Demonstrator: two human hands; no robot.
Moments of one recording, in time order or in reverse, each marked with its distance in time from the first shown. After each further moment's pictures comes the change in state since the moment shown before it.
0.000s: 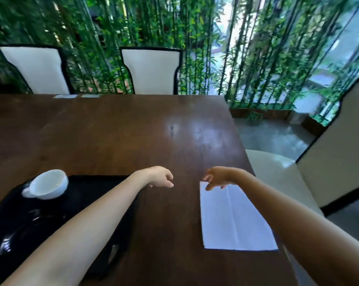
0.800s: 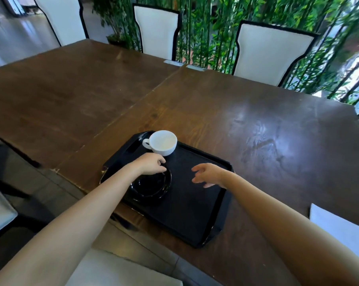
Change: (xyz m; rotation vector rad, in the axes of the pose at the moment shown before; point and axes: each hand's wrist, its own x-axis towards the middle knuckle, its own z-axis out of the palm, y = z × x) left_hand -0.155 -0.294 0.054 -0.448 0.292 -0.390; right_hand 0.077 -0.302 0.148 0.185 -0.253 -0.241
